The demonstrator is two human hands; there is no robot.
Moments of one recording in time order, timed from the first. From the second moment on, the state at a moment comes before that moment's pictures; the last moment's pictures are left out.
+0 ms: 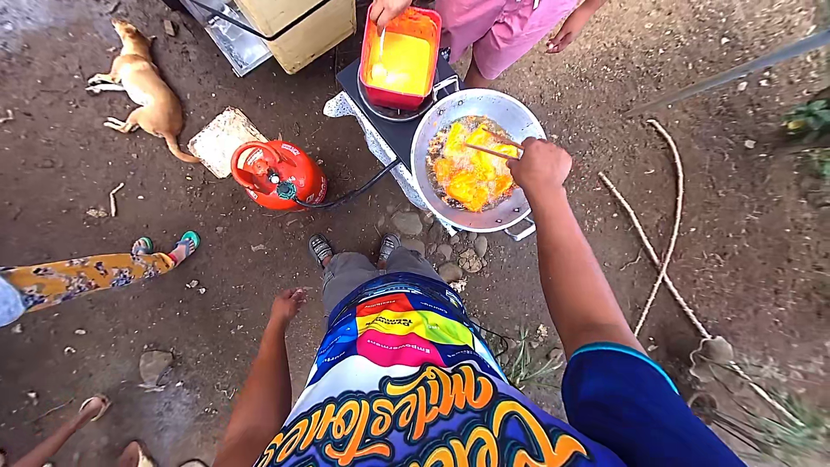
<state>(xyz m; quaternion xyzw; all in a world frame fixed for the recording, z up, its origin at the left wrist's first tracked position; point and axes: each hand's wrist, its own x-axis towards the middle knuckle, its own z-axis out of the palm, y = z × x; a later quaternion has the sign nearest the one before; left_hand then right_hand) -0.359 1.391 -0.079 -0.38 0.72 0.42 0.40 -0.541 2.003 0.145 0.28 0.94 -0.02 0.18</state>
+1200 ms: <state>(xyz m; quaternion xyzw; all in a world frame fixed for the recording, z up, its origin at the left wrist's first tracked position) -0.362 1.395 -0.076 -0.40 0.71 0.42 0.40 -0.578 2.028 0.164 0.36 0.90 0.03 0.23</state>
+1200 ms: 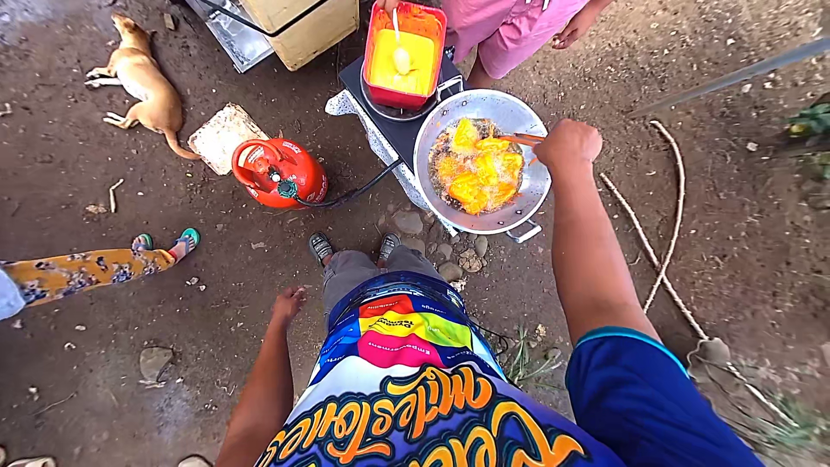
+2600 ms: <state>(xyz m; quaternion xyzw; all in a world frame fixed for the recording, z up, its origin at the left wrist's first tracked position) -0.356 1.391 -0.056 -0.41 0.71 0.42 0.38 -0.643 2.151 0.118 0.14 0.95 -0.08 0.28</state>
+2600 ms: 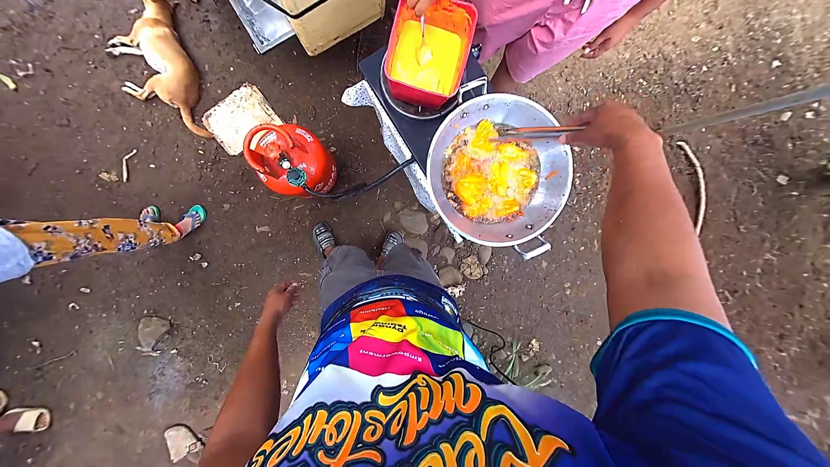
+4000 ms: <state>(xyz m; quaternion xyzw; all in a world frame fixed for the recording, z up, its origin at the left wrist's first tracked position) -0.340 1.405 -0.017 -0.36 0.76 0.33 0.43 -0.660 2.203 0.063 0.11 0.87 -0.27 0.40</state>
